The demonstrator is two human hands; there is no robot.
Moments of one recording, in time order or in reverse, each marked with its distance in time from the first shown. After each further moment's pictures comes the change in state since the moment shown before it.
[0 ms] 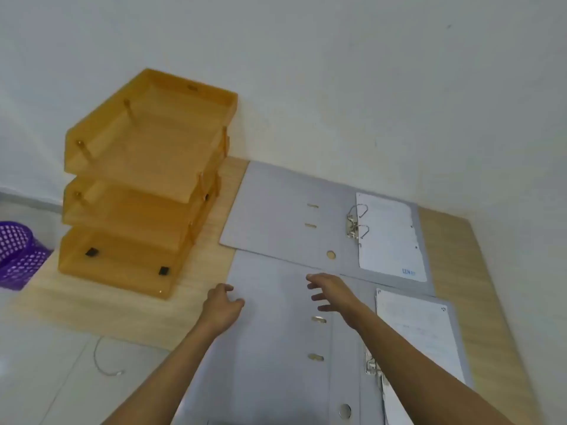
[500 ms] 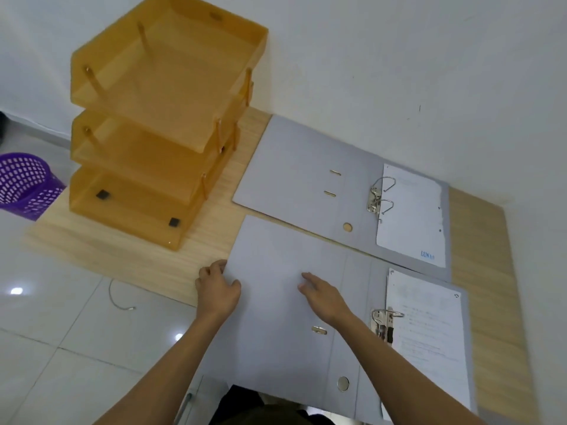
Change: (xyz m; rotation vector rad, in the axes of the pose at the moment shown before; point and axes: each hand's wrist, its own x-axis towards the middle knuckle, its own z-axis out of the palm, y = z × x) left_hand -0.015 -0.043 0.025 -0.040 0.256 -0.115; right_hand -0.001 0.057 0.047 -0.419 -0.105 -0.041
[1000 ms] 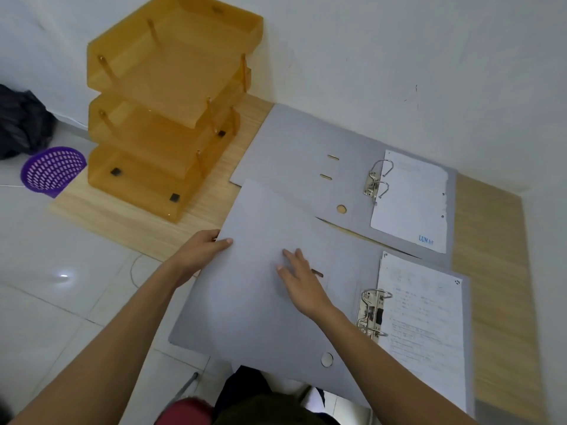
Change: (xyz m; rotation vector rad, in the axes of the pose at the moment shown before) left_hand -0.035 0.033 -0.045 -0.258 -0.300 0.035; right_hand -0.040 0.012 0.010 0.116 -0.069 -0.229
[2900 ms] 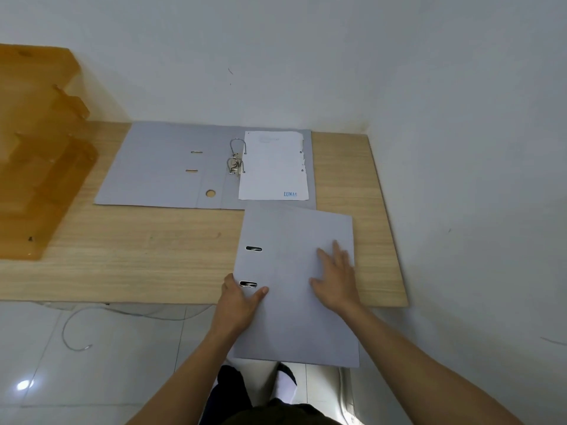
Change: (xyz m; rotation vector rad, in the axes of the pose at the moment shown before) left_hand -0.087 -0.047 0.363 0.384 0.101 0.139; right_hand -0.153 0.254 -0.189 -0.295 0.454 0.205
